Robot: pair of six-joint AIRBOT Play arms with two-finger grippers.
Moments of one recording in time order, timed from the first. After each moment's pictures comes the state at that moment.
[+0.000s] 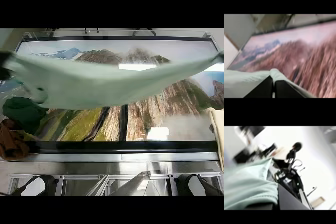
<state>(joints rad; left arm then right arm) 0.58 -1.11 1.18 -0.33 -1.82 -0.96 -0.64 -0.78 1.17 -0.23 1.28 0.87</state>
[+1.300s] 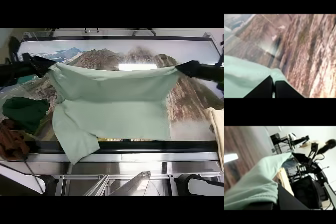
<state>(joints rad) 0.35 -1.89 1.62 0.09 -1.56 -0.92 -0.32 -1.46 1.19 -0.32 0.99 0.70</state>
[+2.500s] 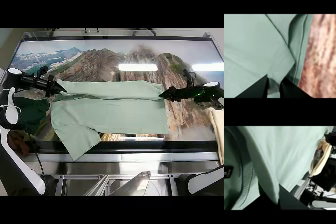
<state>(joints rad) 0.32 -2.26 2.01 0.62 -1.73 -1.33 -0.31 -1.85 1.28 -0.55 1.14 0.79</state>
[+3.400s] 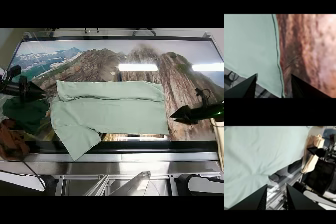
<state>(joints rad) 0.52 -1.74 1.48 0.67 -1.77 -1.27 -0.47 -1.49 0.85 -0.82 1.28 0.95</state>
